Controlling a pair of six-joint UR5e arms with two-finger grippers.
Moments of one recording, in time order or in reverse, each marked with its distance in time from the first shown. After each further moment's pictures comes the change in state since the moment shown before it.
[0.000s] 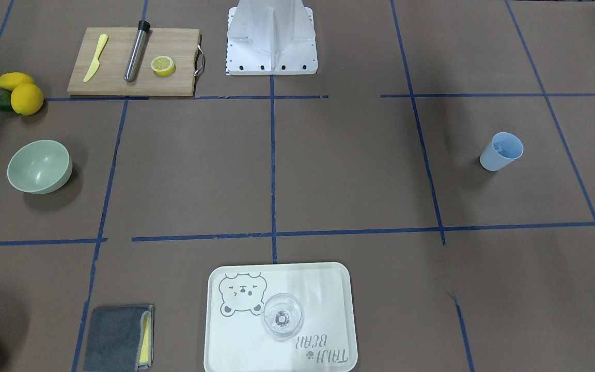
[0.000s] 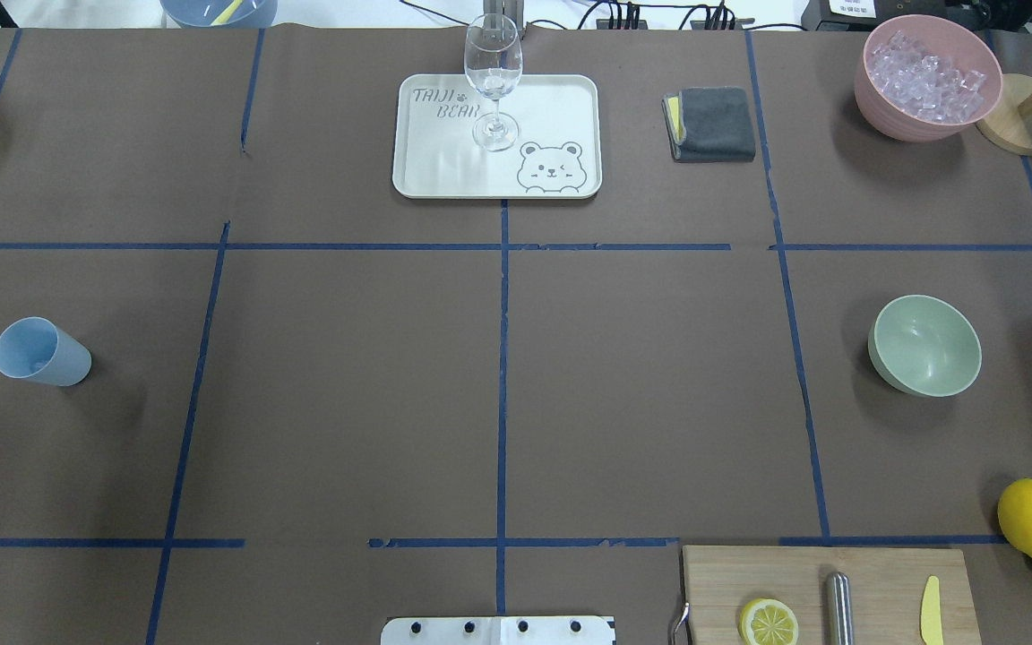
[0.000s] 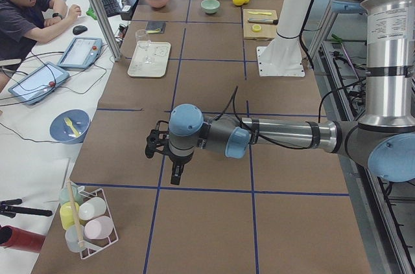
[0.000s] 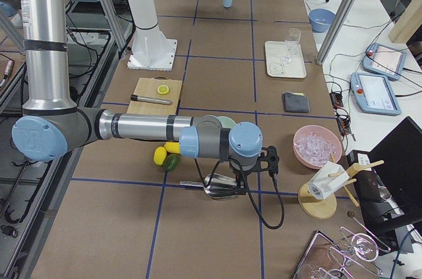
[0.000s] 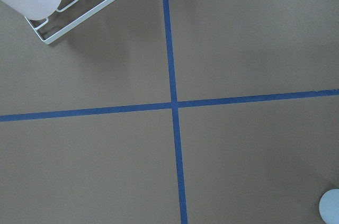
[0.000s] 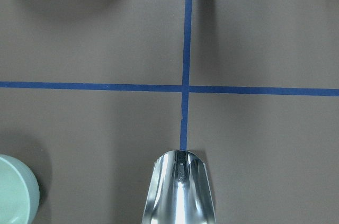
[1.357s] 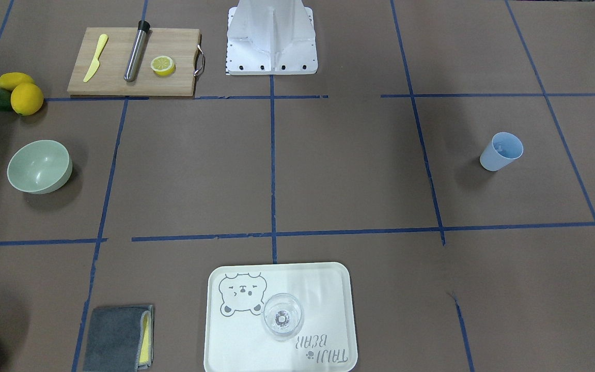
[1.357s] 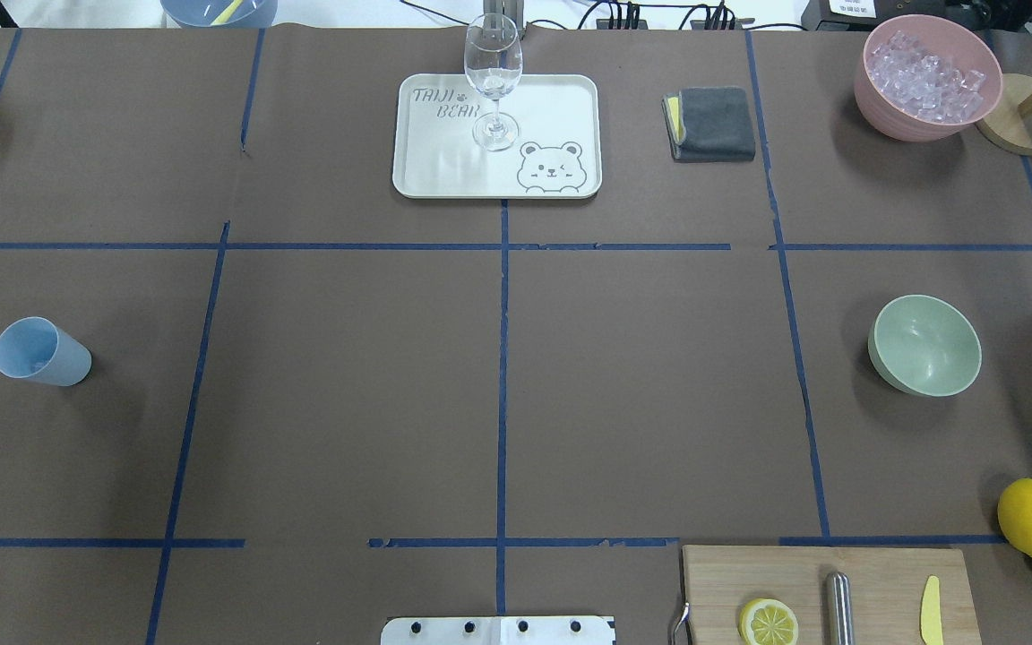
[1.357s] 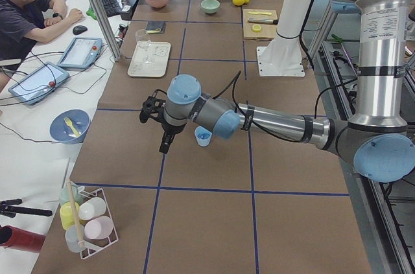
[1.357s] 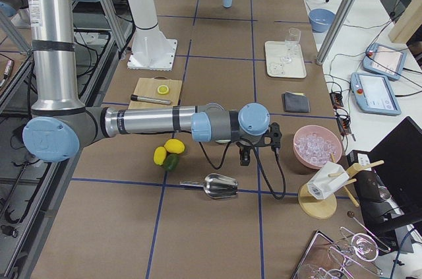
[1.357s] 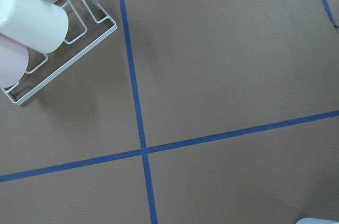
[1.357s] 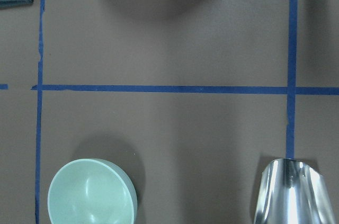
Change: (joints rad) left arm 0.098 -0.034 -0.138 -0.132 -0.002 -0.192; right arm -0.138 0.022 0.062 0.058 0.133 0.225
